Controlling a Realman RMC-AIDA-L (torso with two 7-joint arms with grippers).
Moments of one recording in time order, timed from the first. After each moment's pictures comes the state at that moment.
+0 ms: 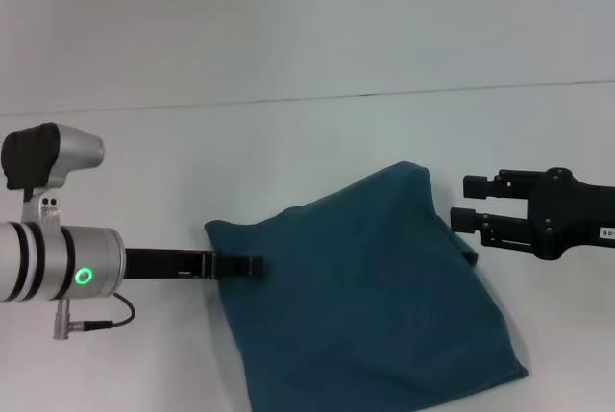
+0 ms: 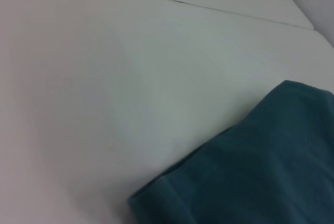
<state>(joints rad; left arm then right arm) -0.66 -2.15 0.91 0.67 2.23 1.13 -2.20 0.41 2.04 -0.72 -0.87 -1.88 -1.64 1.53</state>
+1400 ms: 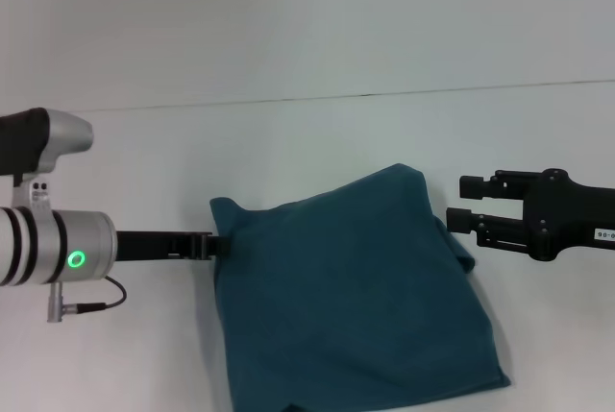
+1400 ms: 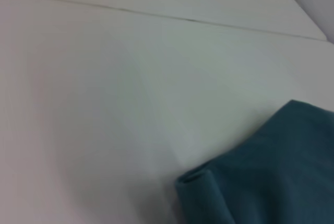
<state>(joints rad) -0.67 -2.14 0.91 0.68 2.23 1.09 -2.21 0.41 2.04 -0.72 -0.86 -1.87 -1.63 1.52</state>
